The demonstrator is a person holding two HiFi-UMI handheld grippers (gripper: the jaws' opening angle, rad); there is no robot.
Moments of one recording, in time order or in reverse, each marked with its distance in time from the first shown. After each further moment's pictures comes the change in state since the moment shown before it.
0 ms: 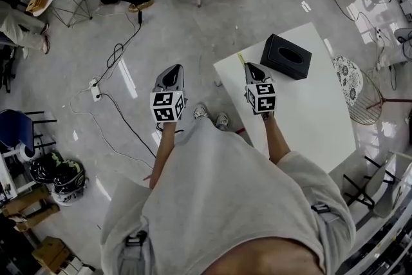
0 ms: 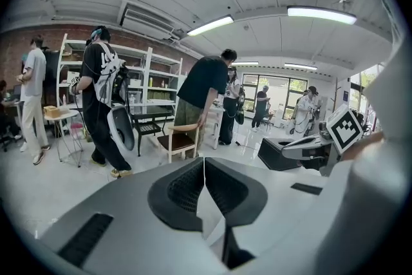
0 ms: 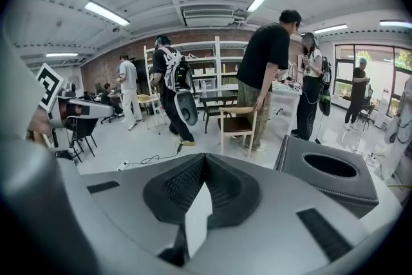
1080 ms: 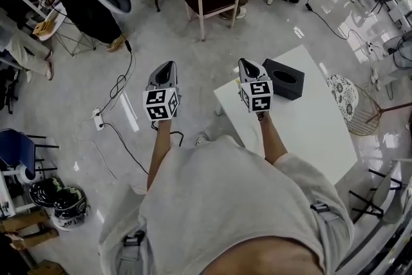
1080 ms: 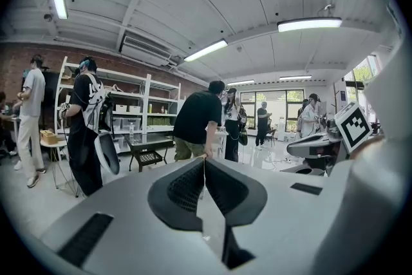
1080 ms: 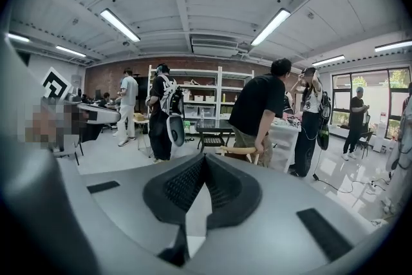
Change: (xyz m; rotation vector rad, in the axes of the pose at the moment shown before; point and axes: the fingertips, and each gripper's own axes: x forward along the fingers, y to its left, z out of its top) left arm 0.026 0.035 0.111 0.075 -0.217 0.015; right arm 0.010 -0.003 0.131 -0.096 -0.258 -0.052
